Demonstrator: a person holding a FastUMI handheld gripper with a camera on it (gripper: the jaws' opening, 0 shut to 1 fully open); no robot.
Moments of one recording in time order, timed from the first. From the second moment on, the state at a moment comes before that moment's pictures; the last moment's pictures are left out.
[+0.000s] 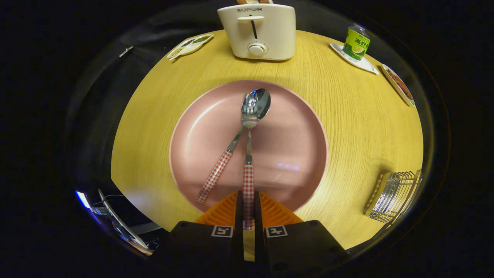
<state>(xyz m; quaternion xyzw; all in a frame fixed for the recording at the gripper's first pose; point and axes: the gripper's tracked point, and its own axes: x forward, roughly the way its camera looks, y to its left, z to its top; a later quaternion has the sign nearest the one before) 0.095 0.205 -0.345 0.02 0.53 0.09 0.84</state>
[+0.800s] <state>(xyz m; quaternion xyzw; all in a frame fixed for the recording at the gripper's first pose) 0.013 0.096 -0.232 0.04 0.52 0.17 0.84</state>
